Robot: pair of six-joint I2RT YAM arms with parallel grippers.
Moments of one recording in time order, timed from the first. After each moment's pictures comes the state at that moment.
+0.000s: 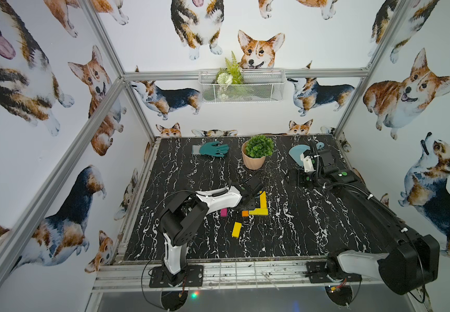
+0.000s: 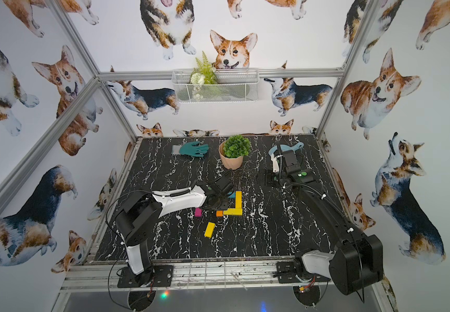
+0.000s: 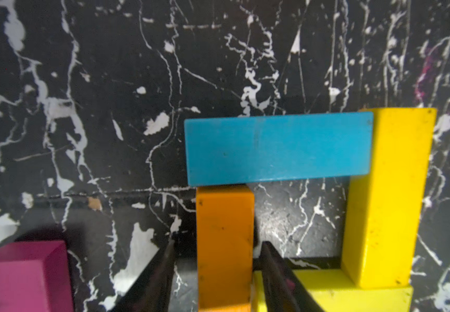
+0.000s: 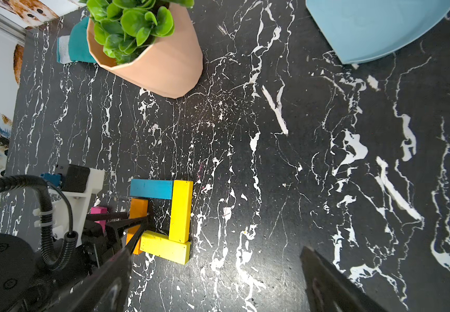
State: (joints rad) left arm -0.88 1.87 1.19 -0.58 -0.19 -0.82; right arm 0.33 1.24 1.07 -0.73 -0.16 0.39
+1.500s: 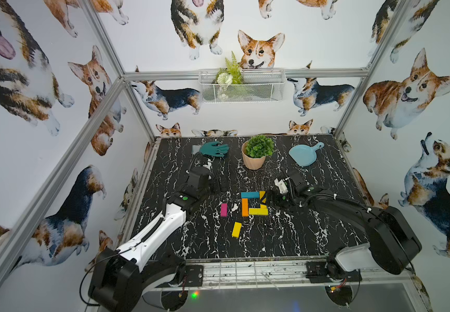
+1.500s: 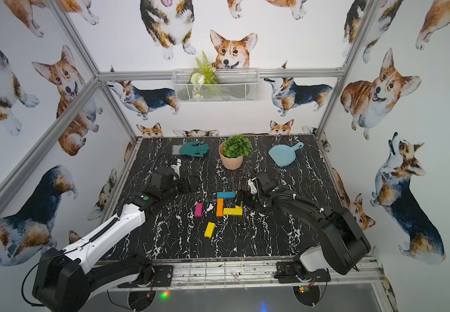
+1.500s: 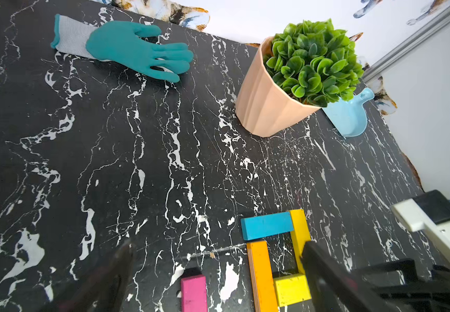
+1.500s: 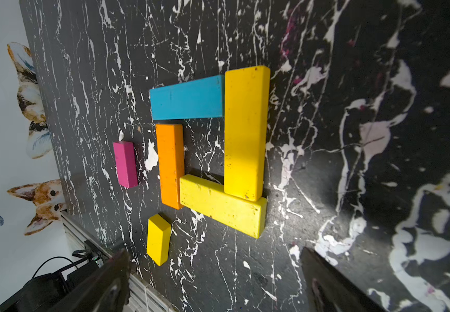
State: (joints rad) left arm -0.47 1.15 0.78 -0.23 -0.02 -0.48; right arm 0.60 1.42 0.81 -0.40 -0.37 0.75
